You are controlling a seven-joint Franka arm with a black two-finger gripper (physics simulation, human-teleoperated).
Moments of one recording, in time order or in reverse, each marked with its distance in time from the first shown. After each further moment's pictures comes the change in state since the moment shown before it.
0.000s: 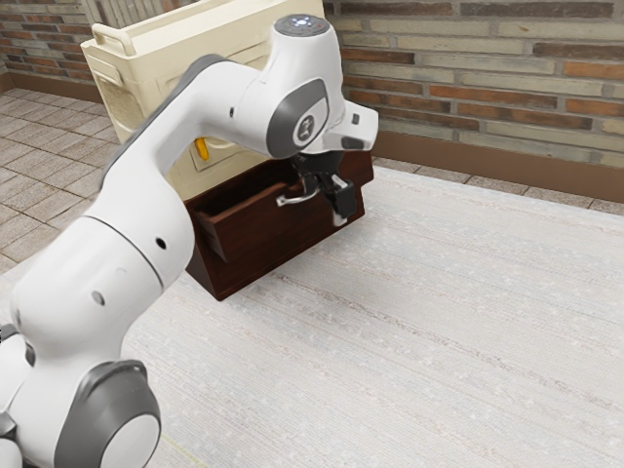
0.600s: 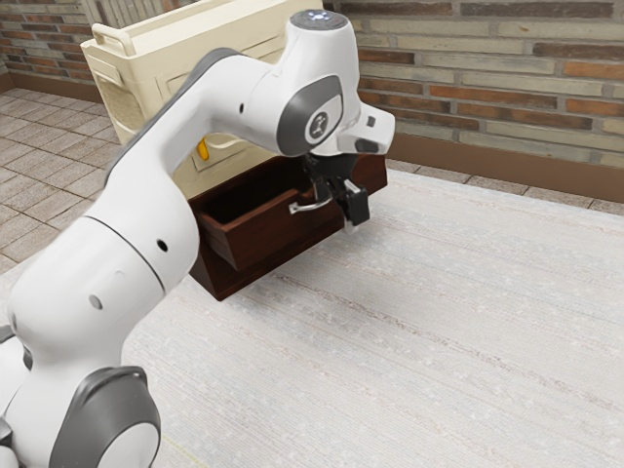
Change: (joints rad) arm -0.046 -0.025 -0.005 -0.012 -0.005 -0.067 -0.002
